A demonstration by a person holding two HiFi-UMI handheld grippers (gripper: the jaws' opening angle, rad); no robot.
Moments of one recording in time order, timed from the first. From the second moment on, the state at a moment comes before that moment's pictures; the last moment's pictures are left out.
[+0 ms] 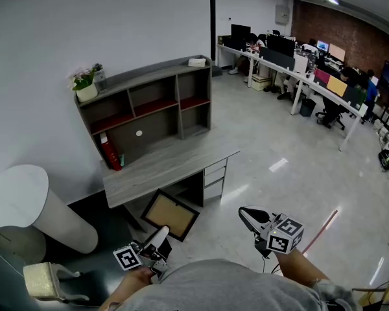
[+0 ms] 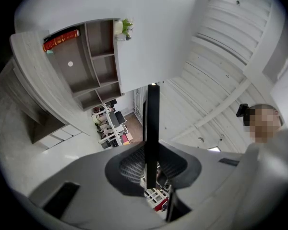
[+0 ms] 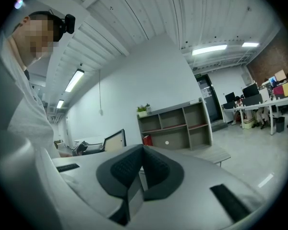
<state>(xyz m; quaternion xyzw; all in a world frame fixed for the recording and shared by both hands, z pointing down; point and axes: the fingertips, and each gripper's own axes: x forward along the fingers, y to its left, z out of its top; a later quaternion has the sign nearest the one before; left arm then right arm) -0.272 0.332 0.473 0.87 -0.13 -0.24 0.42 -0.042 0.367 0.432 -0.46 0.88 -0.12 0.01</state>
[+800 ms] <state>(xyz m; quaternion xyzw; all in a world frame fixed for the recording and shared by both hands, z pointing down) -0.164 0.363 0.477 0.87 -0.10 -0.22 0.42 0.058 0.419 0.451 -0.46 0.88 -0.13 0.01</state>
